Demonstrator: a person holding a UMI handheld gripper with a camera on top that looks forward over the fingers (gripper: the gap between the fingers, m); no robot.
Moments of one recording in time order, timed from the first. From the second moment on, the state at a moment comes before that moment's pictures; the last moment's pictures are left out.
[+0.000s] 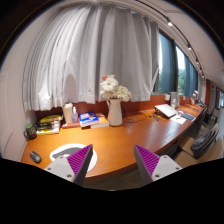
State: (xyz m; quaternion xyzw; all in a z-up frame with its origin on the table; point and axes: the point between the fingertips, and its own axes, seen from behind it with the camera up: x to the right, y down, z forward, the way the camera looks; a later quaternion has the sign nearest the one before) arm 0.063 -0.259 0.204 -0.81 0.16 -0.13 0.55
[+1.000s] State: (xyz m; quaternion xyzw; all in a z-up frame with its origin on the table) arm -0.308 -0.040 -0.014 -0.92 -0.06 0.03 0.38
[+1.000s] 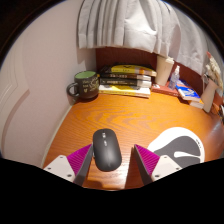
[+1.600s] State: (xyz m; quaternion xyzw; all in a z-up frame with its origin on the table) arm -0.301 -0.006 -0.019 -0.95 -0.01 0.02 0.32
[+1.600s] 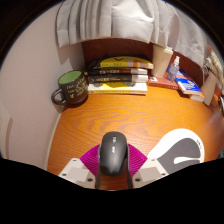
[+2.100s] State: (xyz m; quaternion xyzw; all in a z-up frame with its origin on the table) arm -0.216 0.038 0.227 -0.88 -0.04 0.02 0.48
